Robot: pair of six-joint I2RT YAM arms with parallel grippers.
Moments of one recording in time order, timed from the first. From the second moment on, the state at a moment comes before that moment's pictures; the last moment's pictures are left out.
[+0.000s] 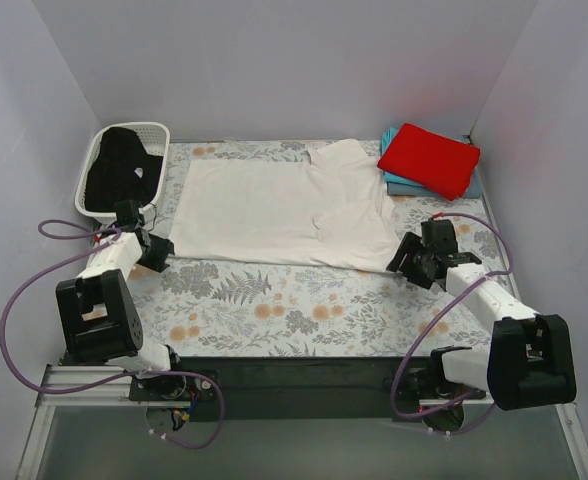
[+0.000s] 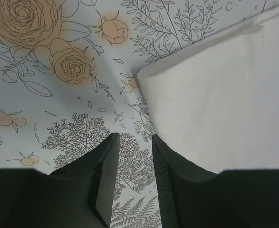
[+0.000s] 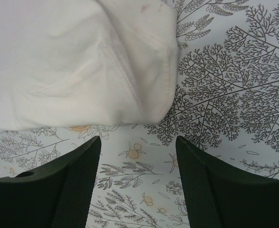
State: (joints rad) left arm 0.24 1.49 0.87 -0.51 -0.04 -0.97; right arm 0.16 1.21 0.61 -0.37 -0.05 0.60
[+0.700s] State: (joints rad) left arm 0.24 1.46 0.82 -0.49 -0.02 -0.95; right arm 0.10 1.34 0.60 -0.27 -0.06 0.61
